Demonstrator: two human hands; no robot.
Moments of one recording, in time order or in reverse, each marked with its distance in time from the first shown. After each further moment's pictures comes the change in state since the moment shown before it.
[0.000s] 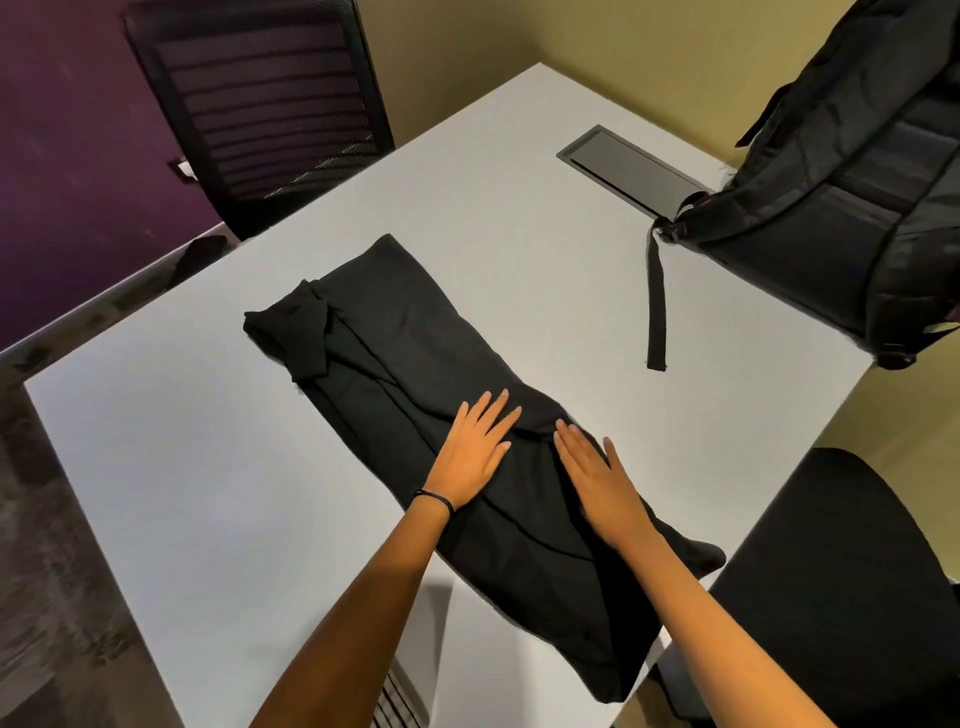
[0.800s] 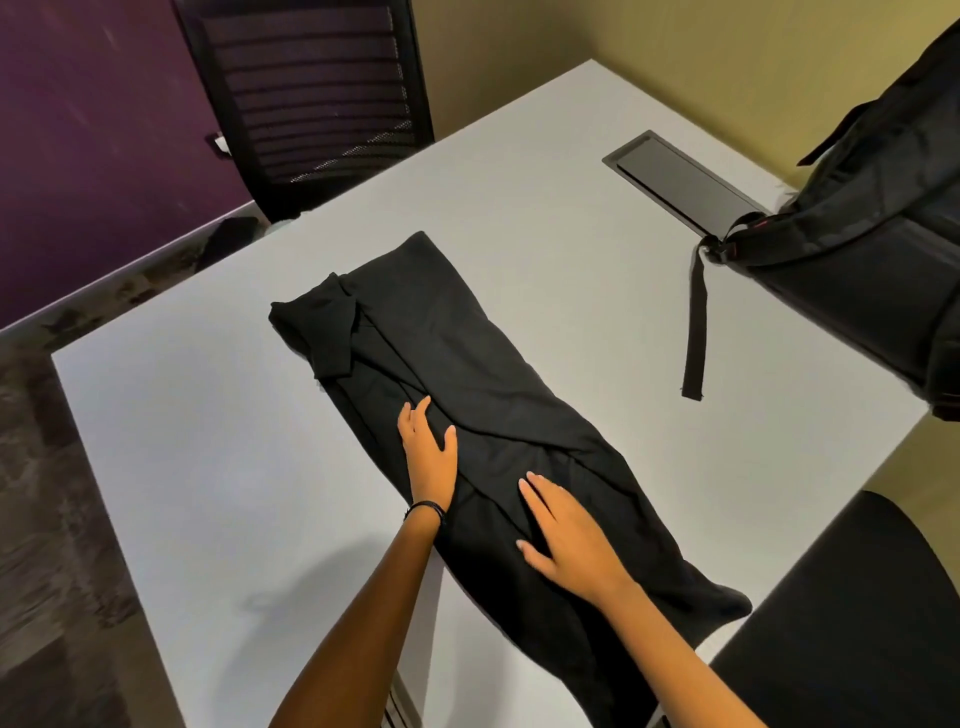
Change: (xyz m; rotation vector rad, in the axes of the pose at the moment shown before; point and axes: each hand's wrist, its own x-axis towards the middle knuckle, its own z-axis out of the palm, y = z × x) left_hand -0.008 -0.037 0.006 -0.829 0.550 -0.790; right_hand 0.006 -0.044 0.027 0.133 0.024 -0.199
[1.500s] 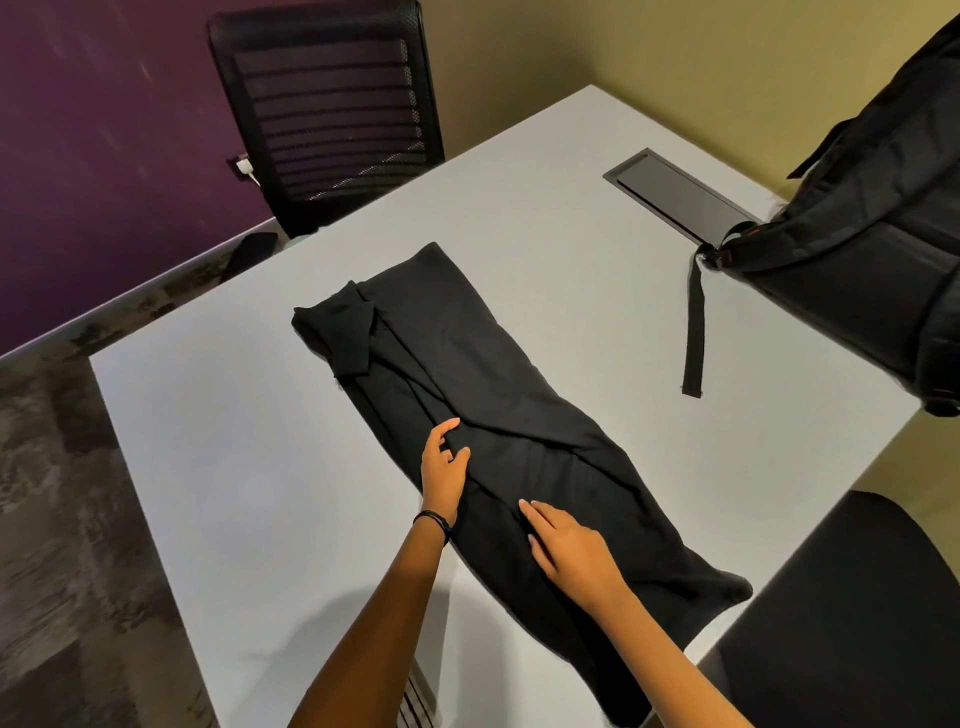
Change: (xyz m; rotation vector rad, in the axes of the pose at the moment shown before) left_hand -0.031 0.003 -0.017 -0.325 -0.147 -0.200; right_hand -0.018 -0.027 -0.001 -0.024 -0.056 0.021
